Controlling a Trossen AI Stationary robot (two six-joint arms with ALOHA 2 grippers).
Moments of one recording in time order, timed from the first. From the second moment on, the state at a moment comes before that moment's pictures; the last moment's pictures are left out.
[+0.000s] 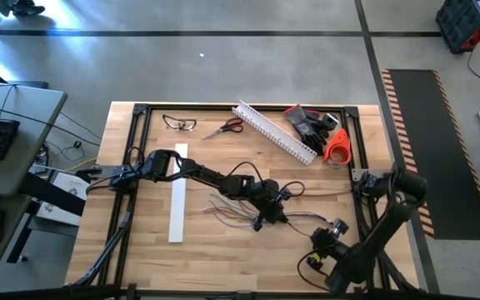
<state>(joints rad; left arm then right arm) -0.11 2.34 1.58 0.18 0.32 0.73 1.04 1.86 1.12 -1.07 0.57 1.74</state>
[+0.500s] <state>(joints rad) -0.11 2.34 1.58 0.18 0.32 0.73 0.86 1.93 1.11 -0.79 0.79 1.20</state>
